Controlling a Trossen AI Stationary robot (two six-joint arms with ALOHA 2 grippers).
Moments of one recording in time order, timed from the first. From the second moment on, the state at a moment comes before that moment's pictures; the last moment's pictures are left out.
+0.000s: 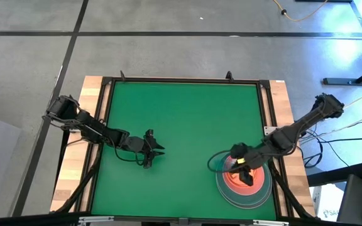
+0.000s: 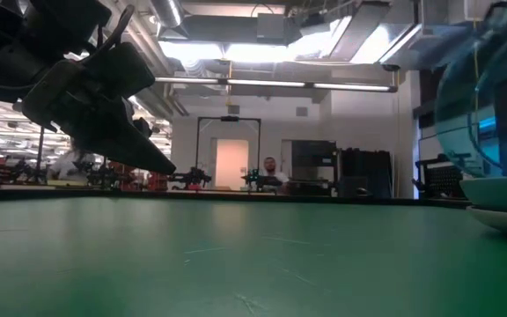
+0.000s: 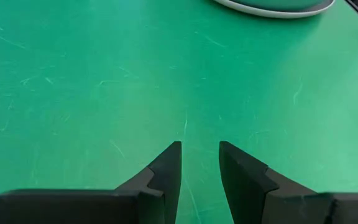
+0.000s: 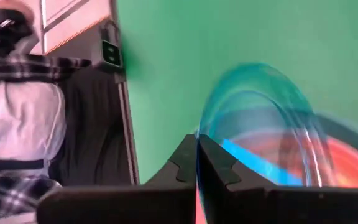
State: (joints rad) left arm -0.29 1.51 0.36 0.61 -0.27 -0.28; right arm 0.61 1.15 0.95 -0.66 0.01 0.92
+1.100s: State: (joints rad) left arm -0.28 1.51 0.36 0.61 -0.27 -0.30; right arm 0.66 1.35 0.95 -0.69 -0.13 1.21
